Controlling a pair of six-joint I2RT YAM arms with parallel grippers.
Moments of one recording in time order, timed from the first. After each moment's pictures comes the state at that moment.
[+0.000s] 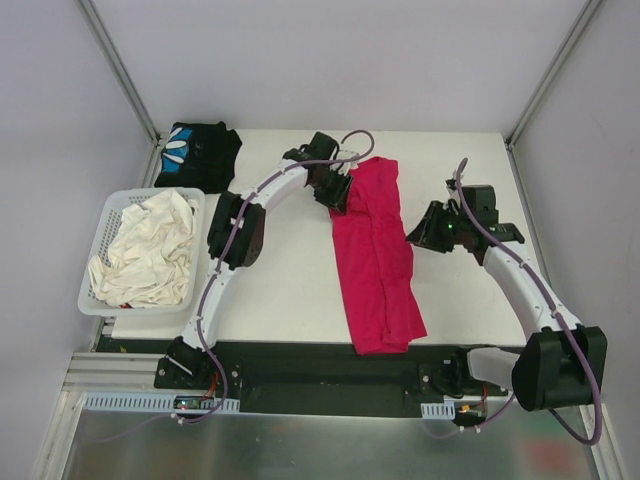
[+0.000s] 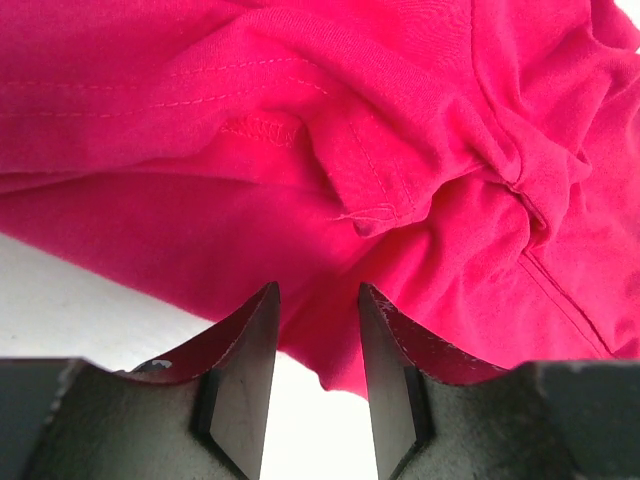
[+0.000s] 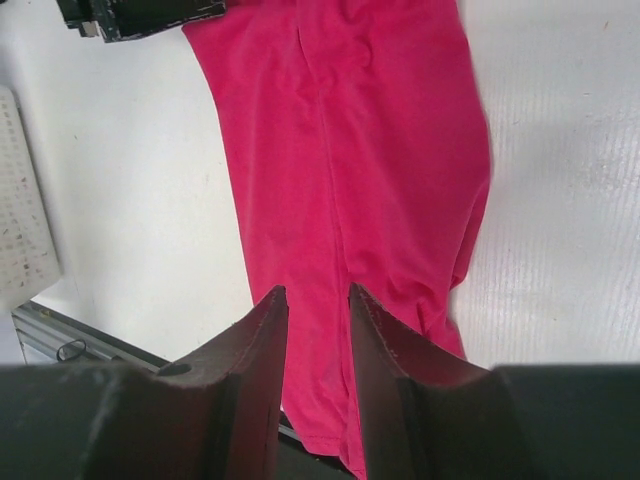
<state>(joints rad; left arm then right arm) -0.51 2.46 2.17 -0.75 0.44 -0.05 0.14 1.21 0.90 -0.55 -0.37 0.45</state>
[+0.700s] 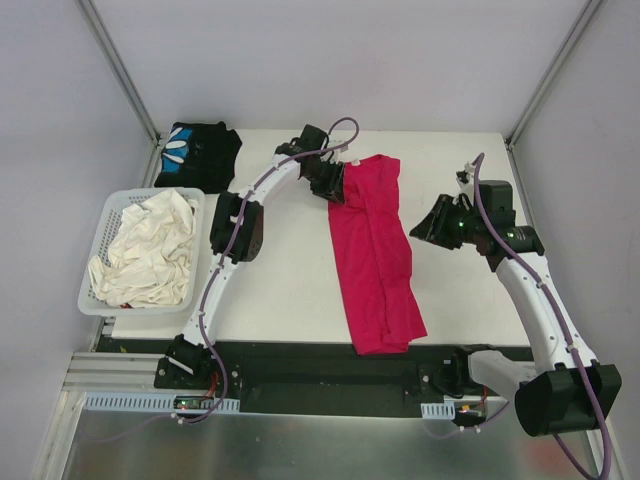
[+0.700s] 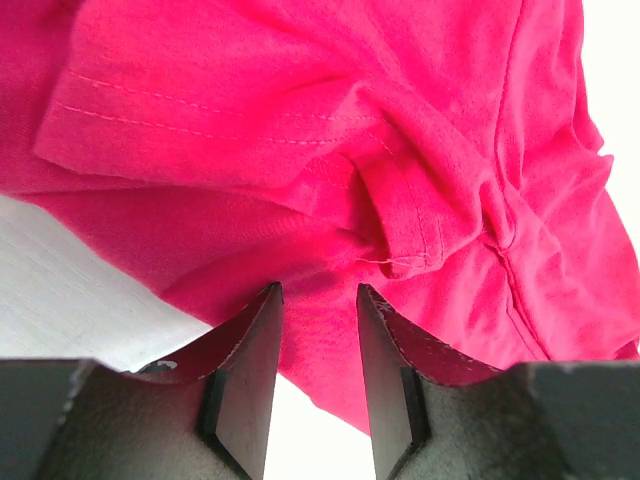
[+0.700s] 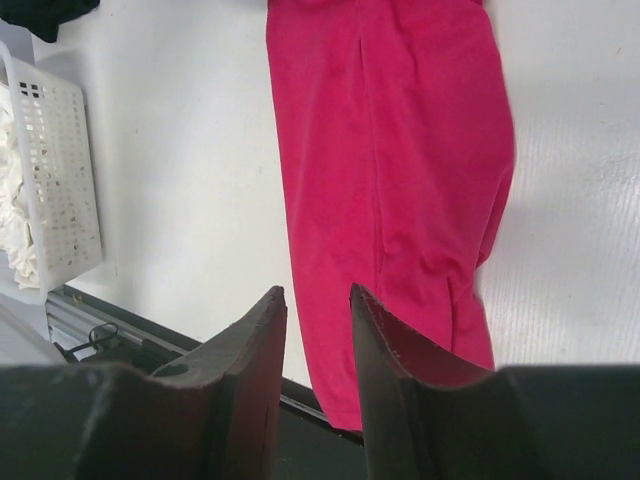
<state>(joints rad) -0.44 2.60 2.35 -0.77 0.54 -0.17 0.14 1.09 1.00 -0.68 -0.39 0.45</state>
